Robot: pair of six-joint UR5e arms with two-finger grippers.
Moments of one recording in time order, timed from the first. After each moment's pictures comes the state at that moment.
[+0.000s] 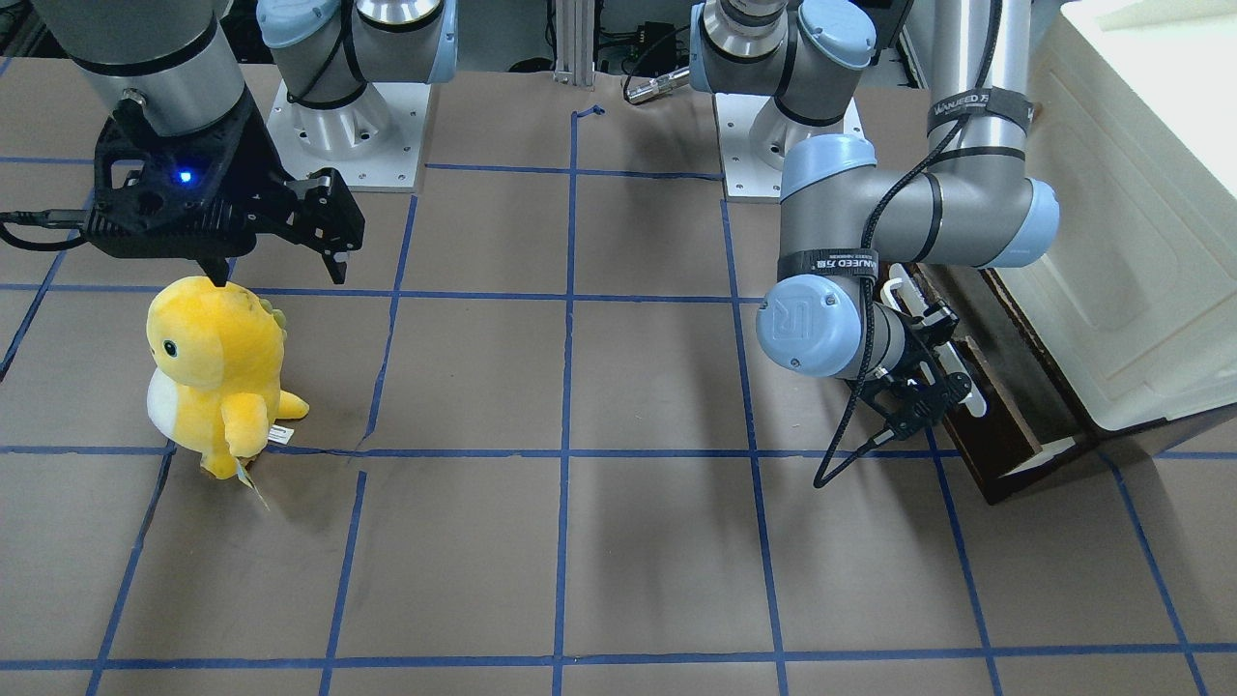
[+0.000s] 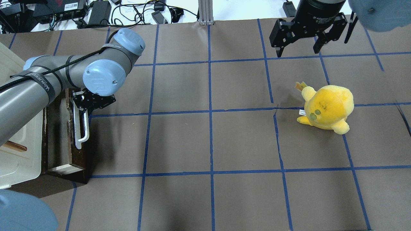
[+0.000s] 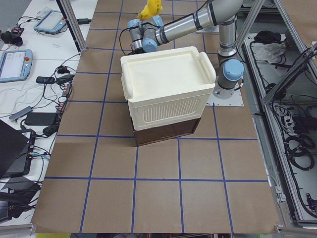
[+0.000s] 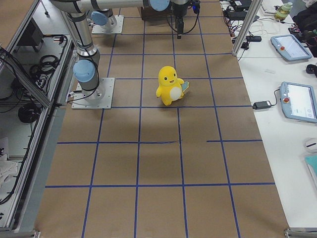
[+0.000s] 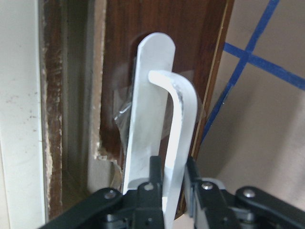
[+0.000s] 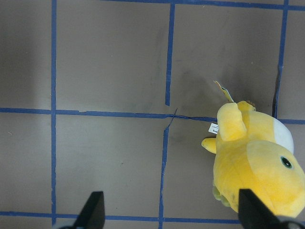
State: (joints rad) left arm -1.62 -1.93 -1.72 -1.51 2.32 -0.69; right arm 1.60 -1.48 1.44 -1.57 -1.58 -0.02
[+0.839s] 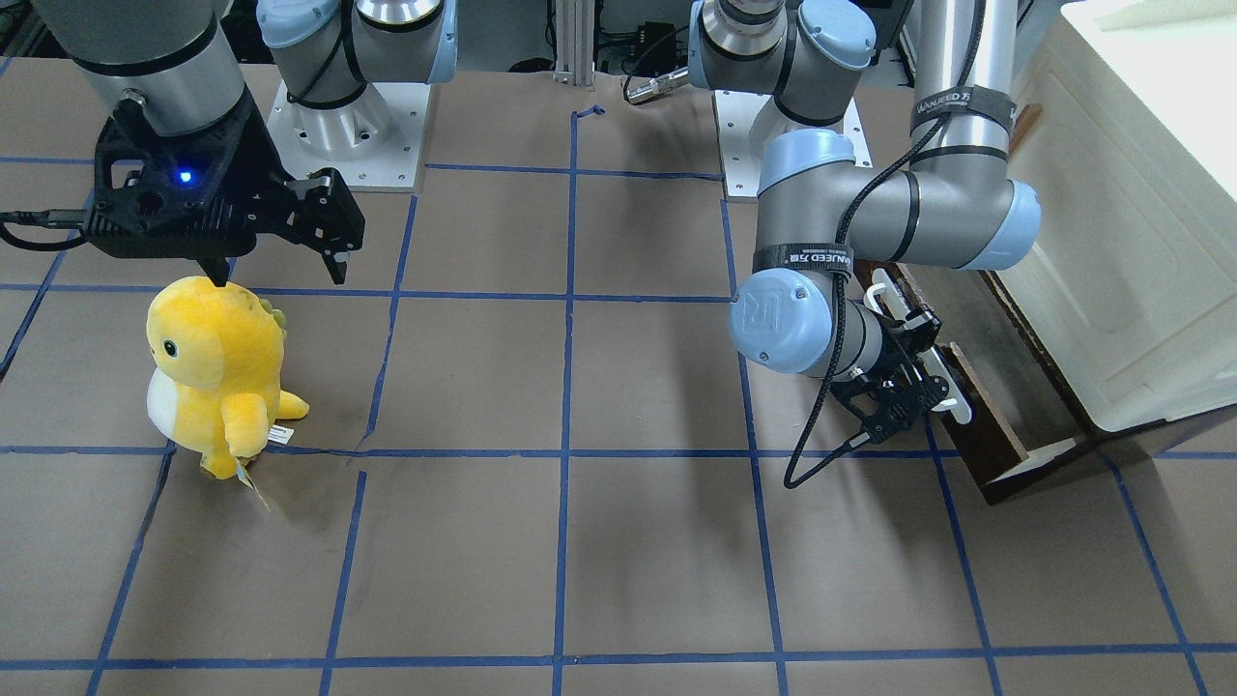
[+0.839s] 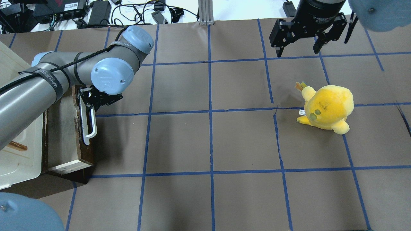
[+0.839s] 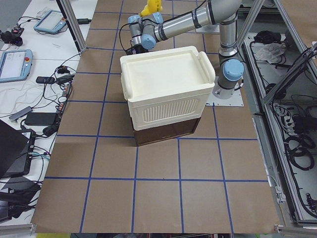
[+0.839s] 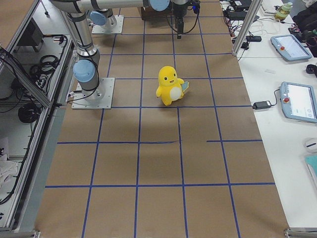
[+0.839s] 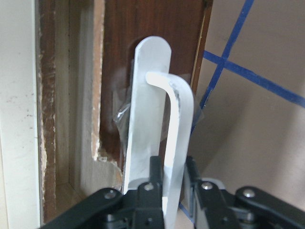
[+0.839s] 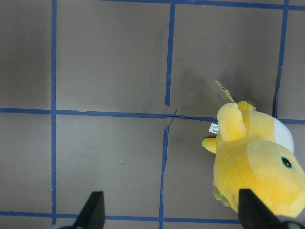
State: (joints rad) left arm -1.66 -1.93 -1.70 -1.51 2.31 -0.70; right arm 1.60 -1.48 1.44 -1.57 -1.58 -0.02
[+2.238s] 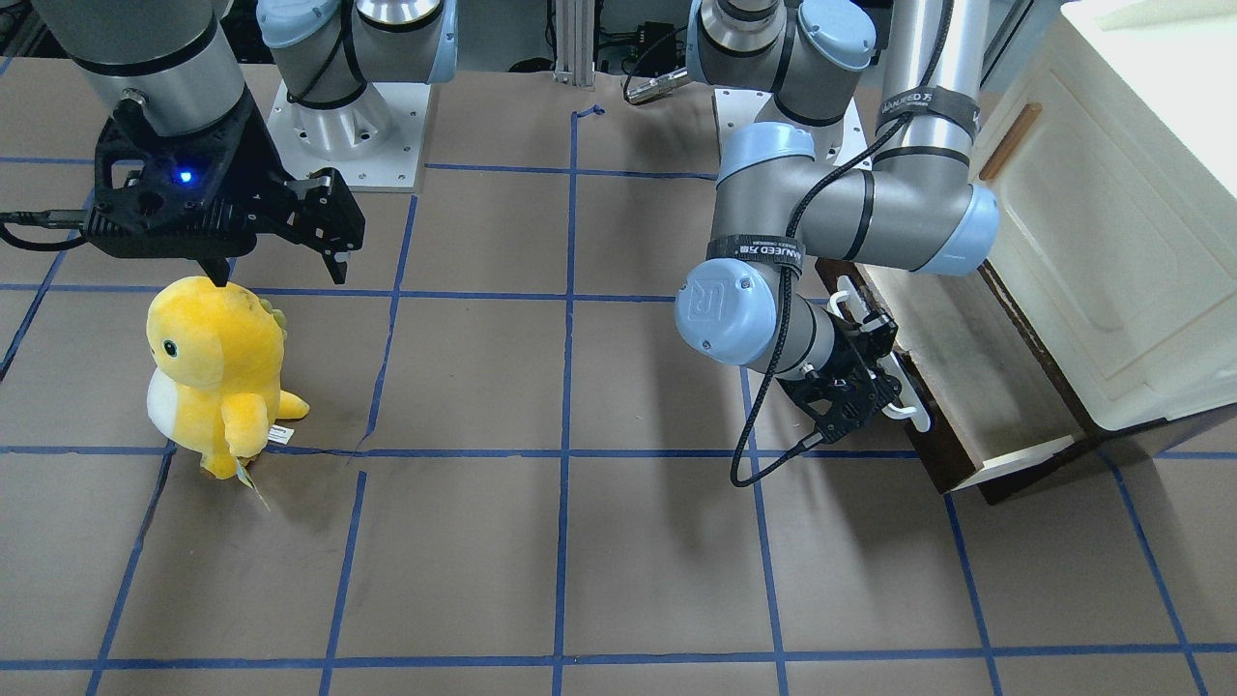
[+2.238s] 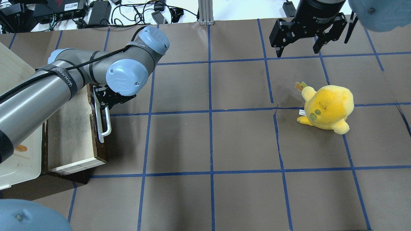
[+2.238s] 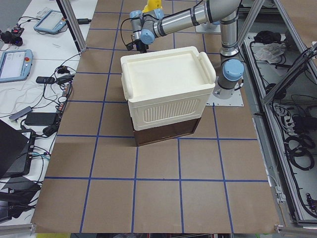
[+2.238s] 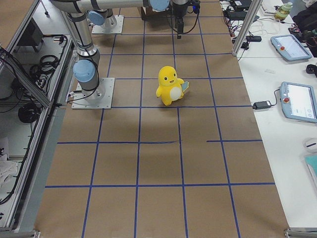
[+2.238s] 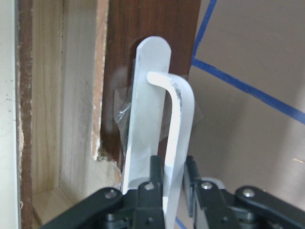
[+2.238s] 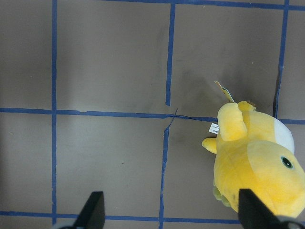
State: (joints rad) left arm -1.73 -1.95 -1.67 -1.50 2.28 -0.76; right arm 1.60 -1.48 1.44 -1.57 -1.58 -0.02
